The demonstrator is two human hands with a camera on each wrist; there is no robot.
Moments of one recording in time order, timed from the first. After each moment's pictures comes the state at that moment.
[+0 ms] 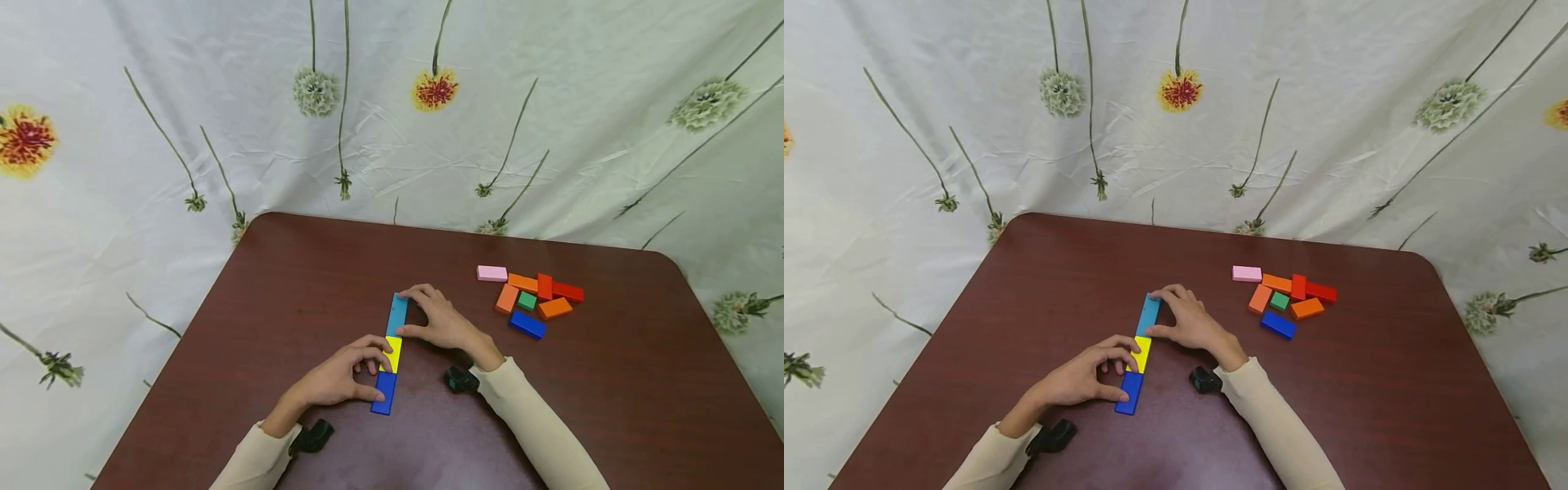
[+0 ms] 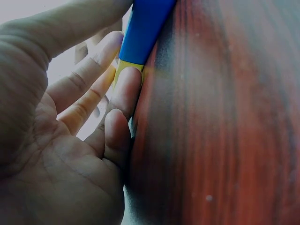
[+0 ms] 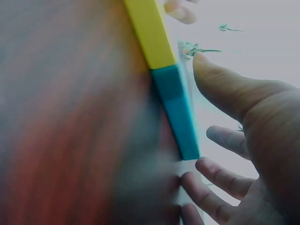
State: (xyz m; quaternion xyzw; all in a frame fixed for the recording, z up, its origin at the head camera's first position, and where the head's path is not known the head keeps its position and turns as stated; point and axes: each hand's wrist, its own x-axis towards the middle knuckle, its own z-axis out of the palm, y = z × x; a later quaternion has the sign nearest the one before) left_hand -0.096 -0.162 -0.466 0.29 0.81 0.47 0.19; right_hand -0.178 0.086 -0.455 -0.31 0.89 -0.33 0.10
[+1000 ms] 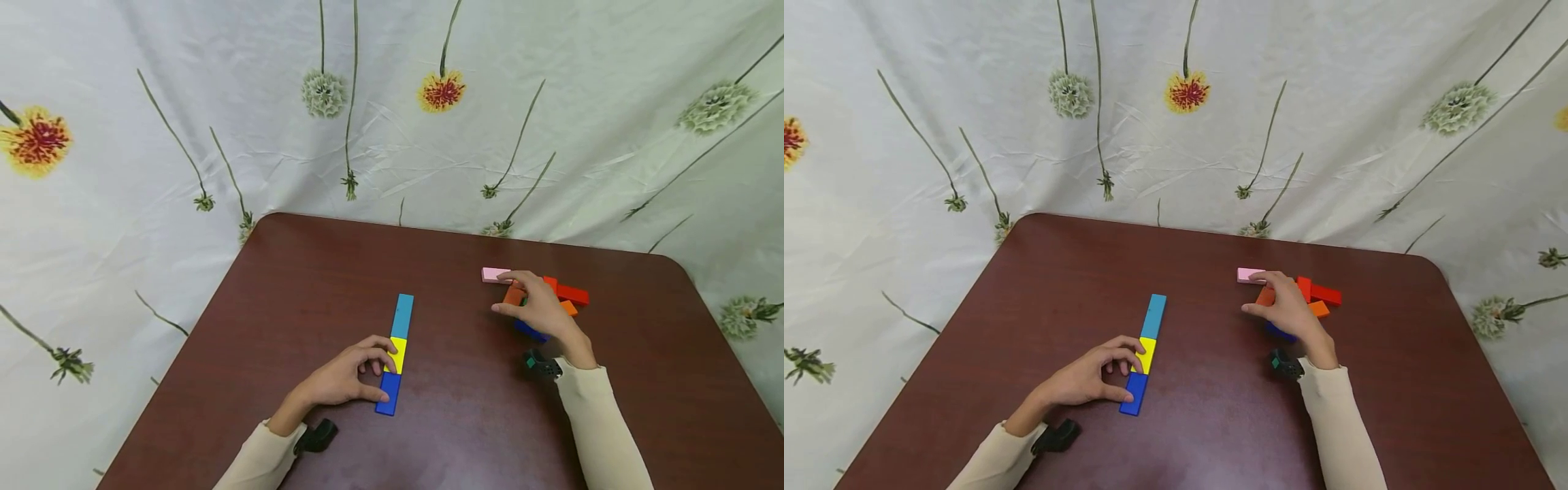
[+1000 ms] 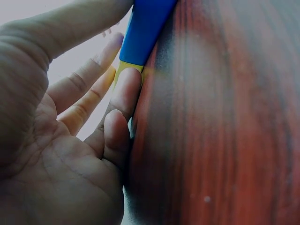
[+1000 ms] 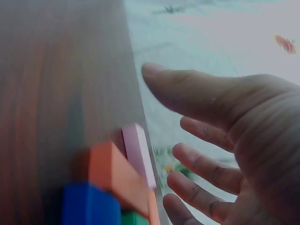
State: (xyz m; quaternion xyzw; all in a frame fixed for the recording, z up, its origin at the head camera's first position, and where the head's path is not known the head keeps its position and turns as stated) left_hand -0.093 -0.163 -0.466 0.28 0.82 0.47 0.19; right_hand -0.192 0.225 -0.430 -0.17 0.93 -0.34 0.04
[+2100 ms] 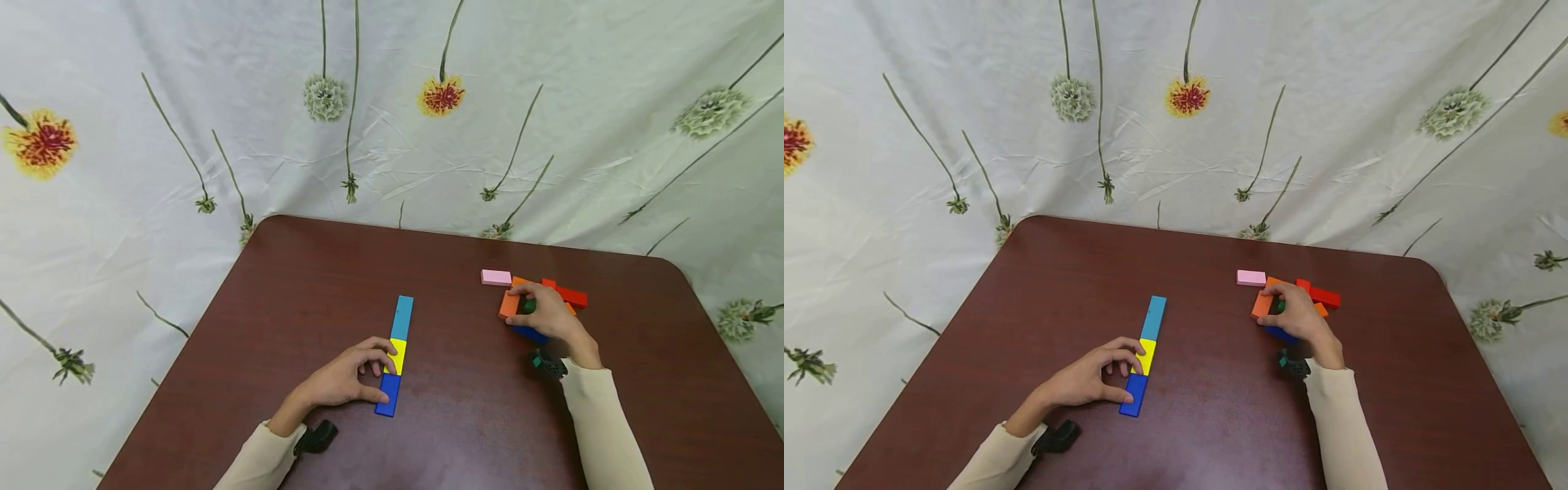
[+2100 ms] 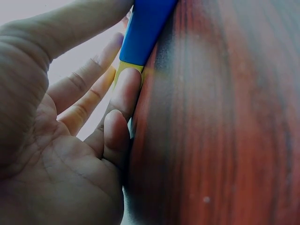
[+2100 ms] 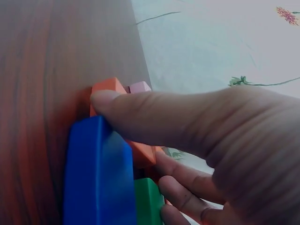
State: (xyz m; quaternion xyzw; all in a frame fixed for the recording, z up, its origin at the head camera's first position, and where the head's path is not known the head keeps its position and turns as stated) left_hand -0.092 -0.163 -0.465 0.28 0.82 0.46 0.18; right_hand -0.194 0.245 -0.440 -0.14 0.95 -0.28 0.06
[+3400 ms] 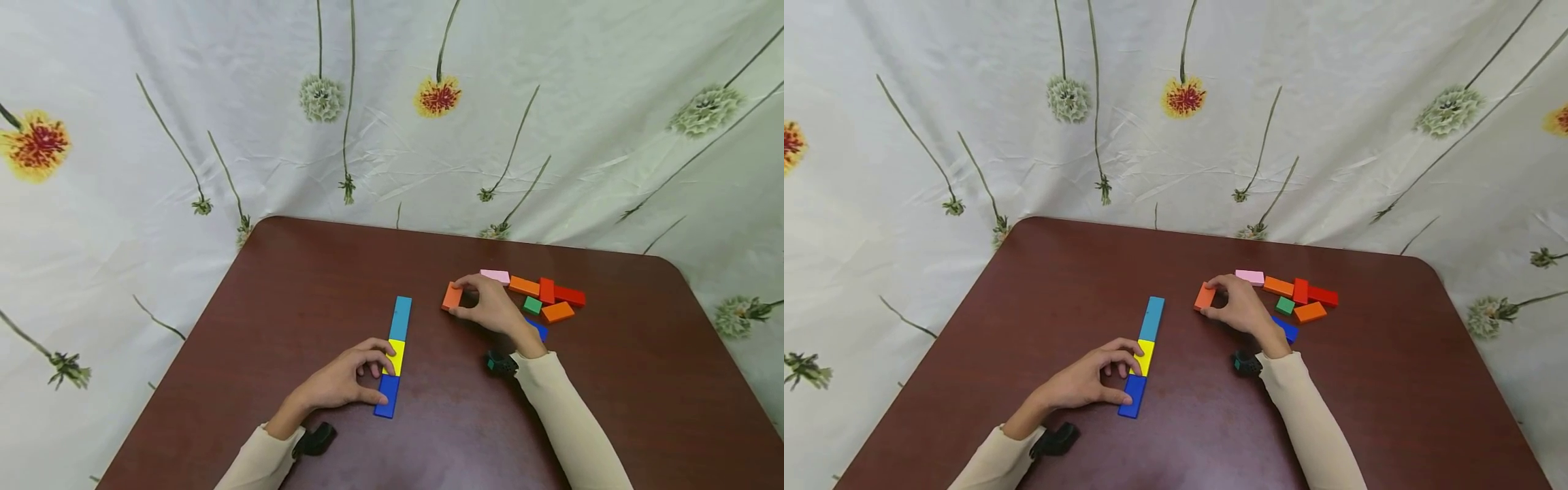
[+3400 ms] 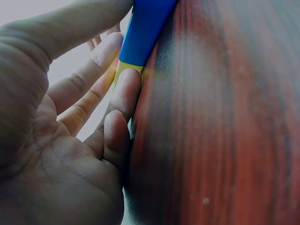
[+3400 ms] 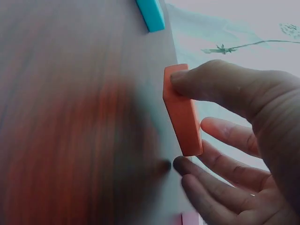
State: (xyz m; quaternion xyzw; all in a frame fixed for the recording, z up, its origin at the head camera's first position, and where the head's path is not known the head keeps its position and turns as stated) left_hand -0.093 -0.162 -0.468 0.28 0.82 0.47 0.19; right_hand -0.207 0.158 -0.450 -0.21 0.91 -0.34 0.03
